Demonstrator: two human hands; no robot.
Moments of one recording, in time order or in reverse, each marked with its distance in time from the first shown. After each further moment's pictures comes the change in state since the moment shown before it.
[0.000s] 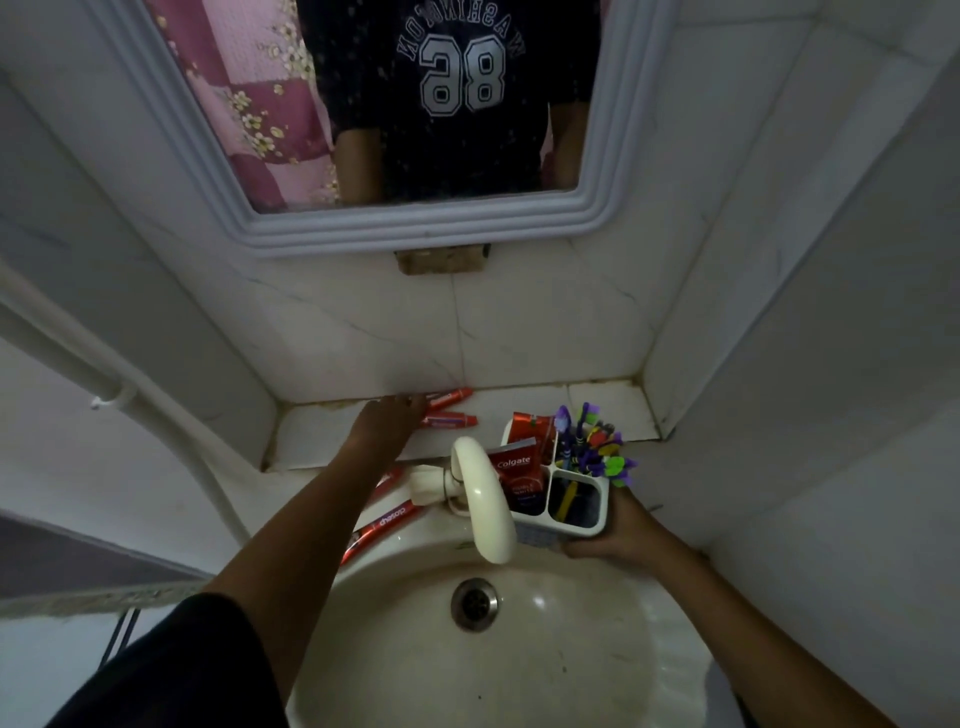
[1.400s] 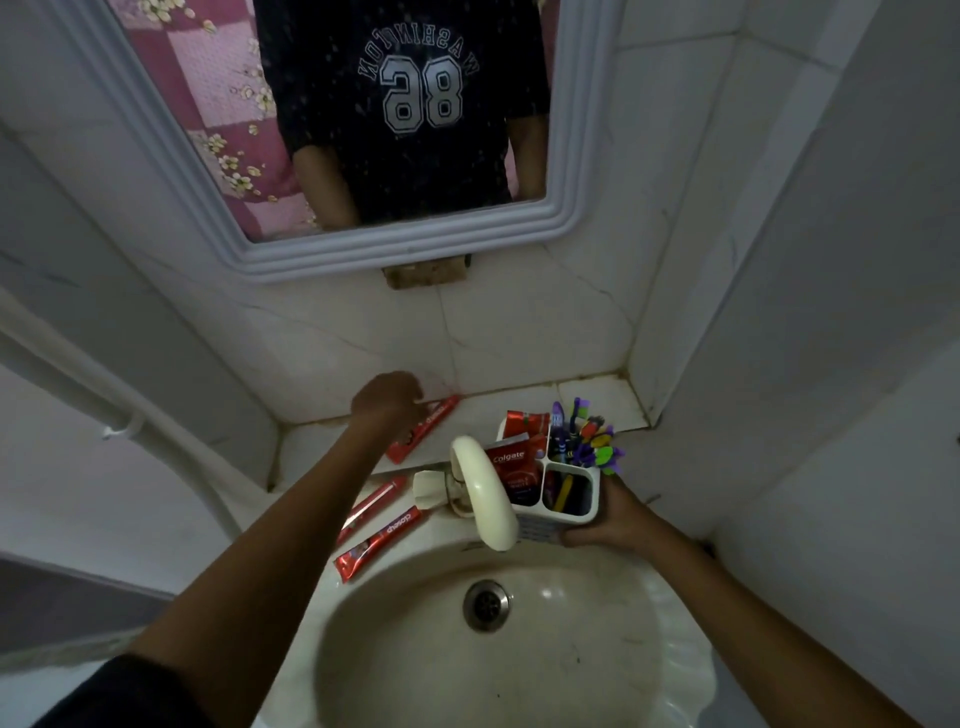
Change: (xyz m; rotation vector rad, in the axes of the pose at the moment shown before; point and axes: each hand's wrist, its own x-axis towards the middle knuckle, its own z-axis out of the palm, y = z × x) left_hand -0.002 0.001 -0.071 -0.520 -0.027 -0.233; right_hand -0.002 0.002 0.008 -0.004 0.054 -0.014
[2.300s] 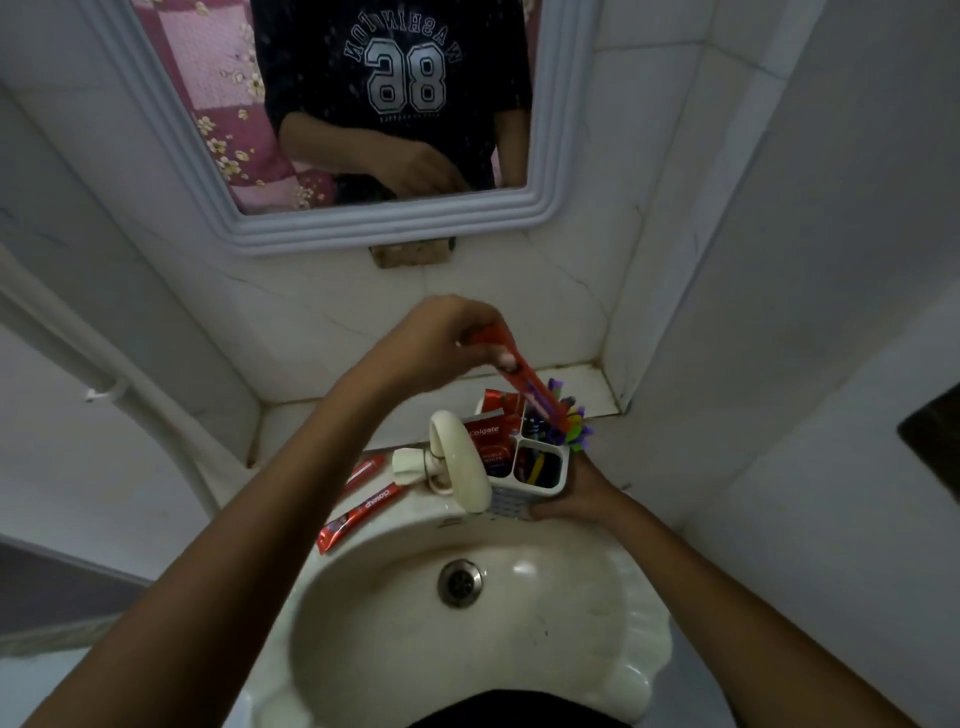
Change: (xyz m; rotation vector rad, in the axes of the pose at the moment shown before) left_hand -0.108 0.102 -0.097 -0.250 0.051 0.623; right_hand -0.005 -0.010 0.003 -0.005 -0.002 0.002
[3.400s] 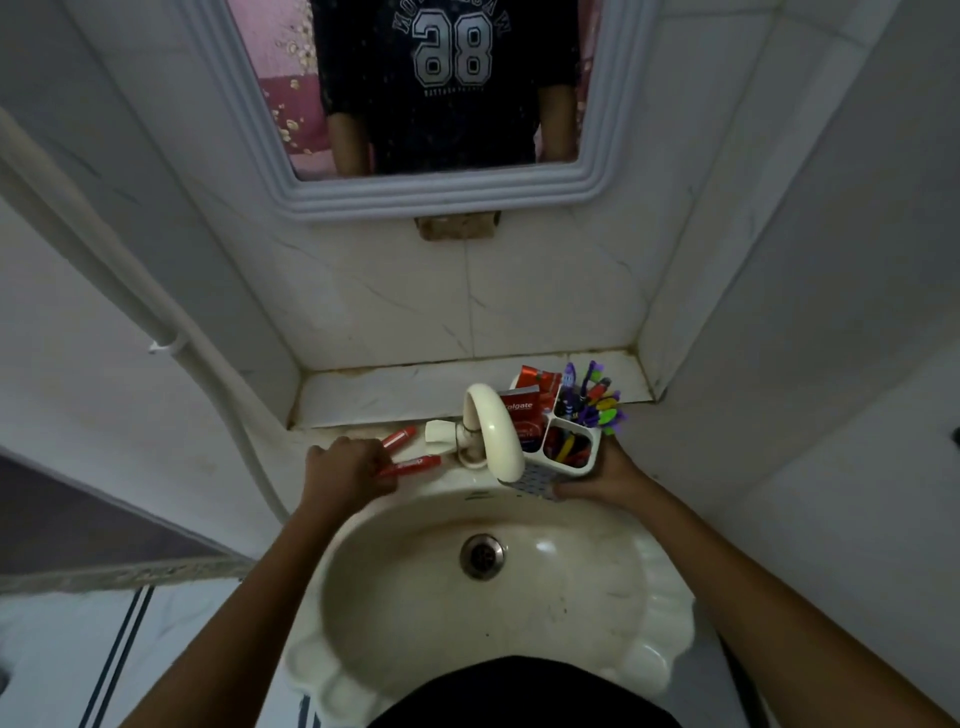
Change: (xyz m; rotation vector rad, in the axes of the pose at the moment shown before) left_hand -0.148 -0.163 0.115 0.389 0.013 -0.594; right_hand 0.004 0.008 0.007 -0.018 0.065 -0.051
